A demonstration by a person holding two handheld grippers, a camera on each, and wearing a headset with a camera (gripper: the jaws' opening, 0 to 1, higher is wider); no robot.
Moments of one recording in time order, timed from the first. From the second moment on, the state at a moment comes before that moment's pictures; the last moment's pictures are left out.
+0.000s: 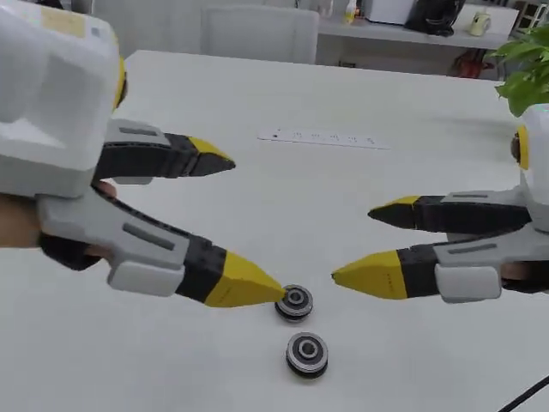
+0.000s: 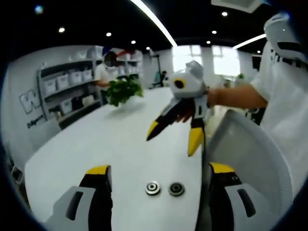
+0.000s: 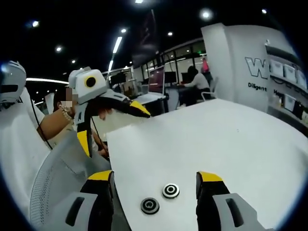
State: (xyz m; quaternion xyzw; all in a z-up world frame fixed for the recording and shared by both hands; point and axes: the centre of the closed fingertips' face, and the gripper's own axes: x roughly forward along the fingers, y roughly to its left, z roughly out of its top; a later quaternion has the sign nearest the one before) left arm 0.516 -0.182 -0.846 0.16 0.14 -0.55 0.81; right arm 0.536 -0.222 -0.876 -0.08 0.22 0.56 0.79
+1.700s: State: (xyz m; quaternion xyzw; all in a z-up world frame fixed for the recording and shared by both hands) left arm 0.502 -0.229 -0.983 0.17 0.21 -0.61 0.75; right arm 0.506 -0.230 -1.006 -0.19 0.33 0.60 0.71
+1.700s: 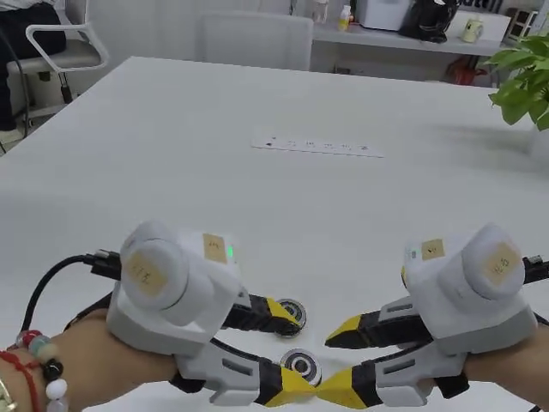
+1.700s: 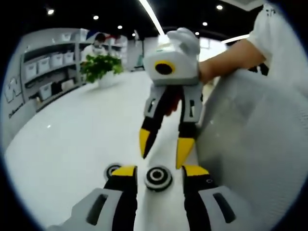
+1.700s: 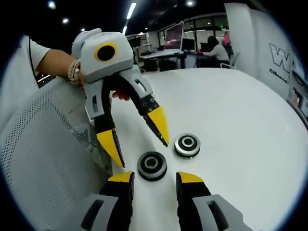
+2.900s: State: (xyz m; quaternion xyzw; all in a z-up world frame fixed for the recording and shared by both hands) left arm 0.507 -0.228 -1.003 0.19 0.21 -0.60 0.75; right arm 0.504 -0.225 -1.019 -0.22 0.33 0.59 0.70
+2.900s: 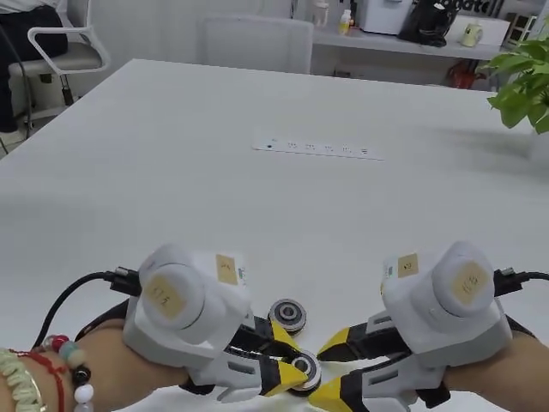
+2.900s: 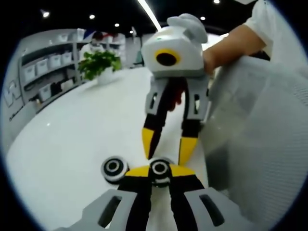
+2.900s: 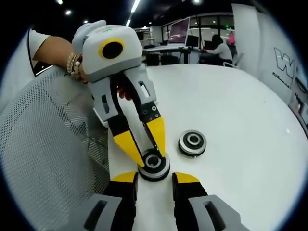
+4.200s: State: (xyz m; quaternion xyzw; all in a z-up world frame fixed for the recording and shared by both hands) left arm 0.508 -0.226 -1.000 0.16 0.21 -0.60 0.76; right arm 0.504 -0.224 -1.018 -0.21 0.33 0.60 0.70
